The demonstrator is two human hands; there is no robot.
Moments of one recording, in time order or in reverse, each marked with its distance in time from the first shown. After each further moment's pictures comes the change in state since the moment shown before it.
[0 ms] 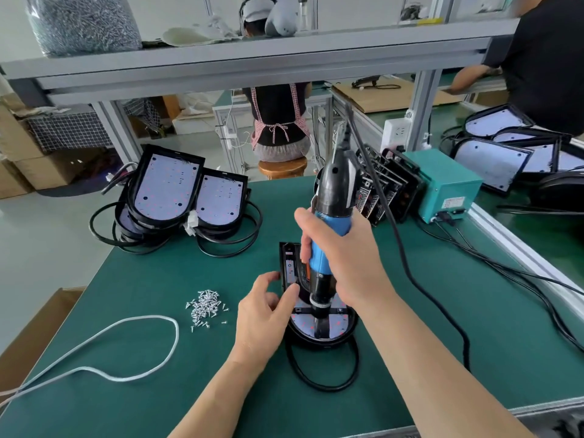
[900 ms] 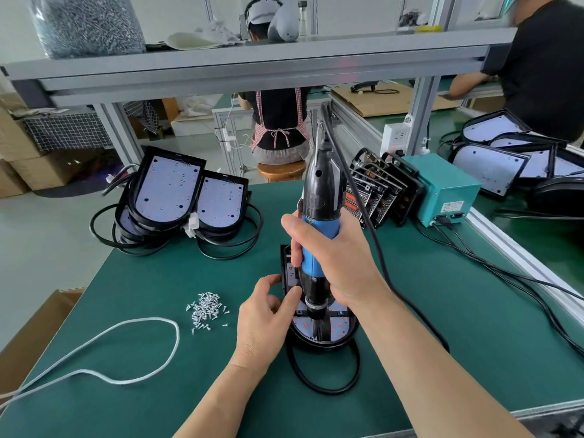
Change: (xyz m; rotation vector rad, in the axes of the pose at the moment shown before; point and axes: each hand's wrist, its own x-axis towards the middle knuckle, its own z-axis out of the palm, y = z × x) left_hand 0.000 -0.005 0.000 0.012 0.001 0.041; right_hand 0.002 -0.003 0.009 0.016 -0.141 0.004
